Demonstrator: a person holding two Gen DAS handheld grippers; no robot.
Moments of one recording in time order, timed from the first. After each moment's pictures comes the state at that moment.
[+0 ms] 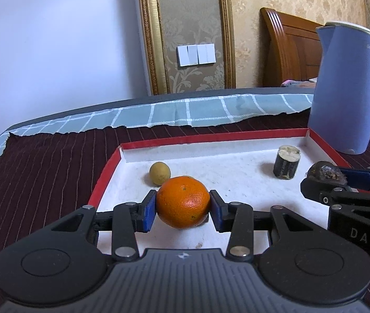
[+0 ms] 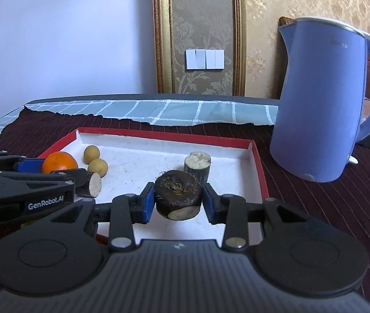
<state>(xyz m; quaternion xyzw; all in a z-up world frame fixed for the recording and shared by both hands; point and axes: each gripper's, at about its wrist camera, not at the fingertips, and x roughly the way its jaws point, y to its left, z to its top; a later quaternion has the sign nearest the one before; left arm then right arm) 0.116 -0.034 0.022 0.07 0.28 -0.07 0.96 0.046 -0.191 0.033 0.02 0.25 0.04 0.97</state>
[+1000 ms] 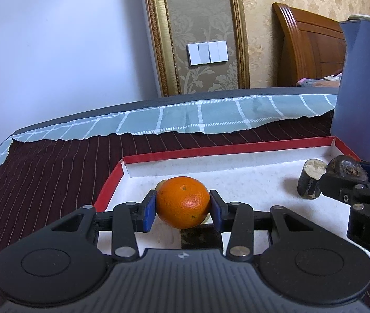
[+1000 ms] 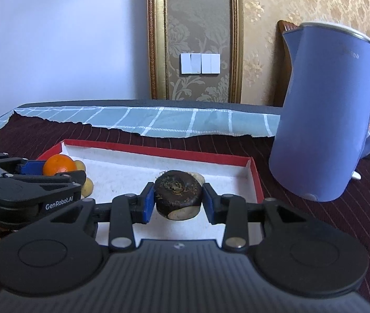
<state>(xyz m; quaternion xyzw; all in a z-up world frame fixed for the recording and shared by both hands) 0.157 -0.044 0.018 0.08 0.28 -0.04 0.96 0.079 -0.192 0.035 0.02 0.24 0.03 0.97</state>
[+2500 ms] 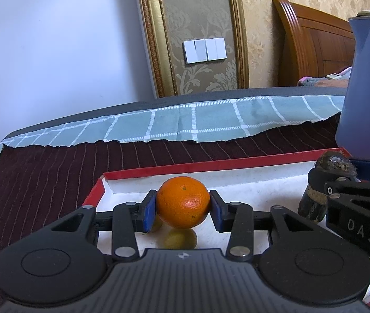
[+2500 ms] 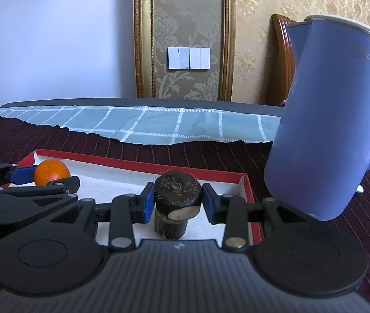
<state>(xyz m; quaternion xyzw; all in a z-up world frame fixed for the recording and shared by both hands) 0.189 -0.063 0.016 0.09 0.28 -0.05 0.95 0.125 -0.199 0.036 0.01 0.26 0.00 0.96</state>
